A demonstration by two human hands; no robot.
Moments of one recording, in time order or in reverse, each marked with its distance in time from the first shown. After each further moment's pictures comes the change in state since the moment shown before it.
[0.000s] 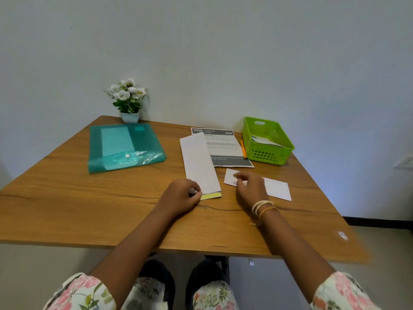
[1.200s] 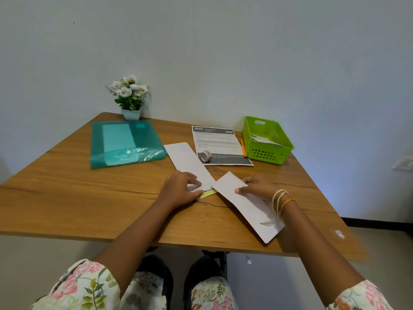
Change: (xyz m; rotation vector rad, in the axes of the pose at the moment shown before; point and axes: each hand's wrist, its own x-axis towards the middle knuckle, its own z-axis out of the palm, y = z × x) left_hand 0.011 -0.010 0.002 0.066 -0.056 -0.096; right_hand 0.008 -0.002 -0.040 0.114 -0.568 0.327
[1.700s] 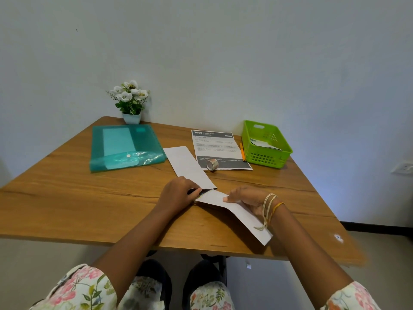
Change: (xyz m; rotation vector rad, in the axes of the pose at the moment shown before) left_hand -0.005 0.006 0.002 0.029 0.111 0.077; right_hand -0.006 -0.013 0.022 0.243 -0.222 0.197
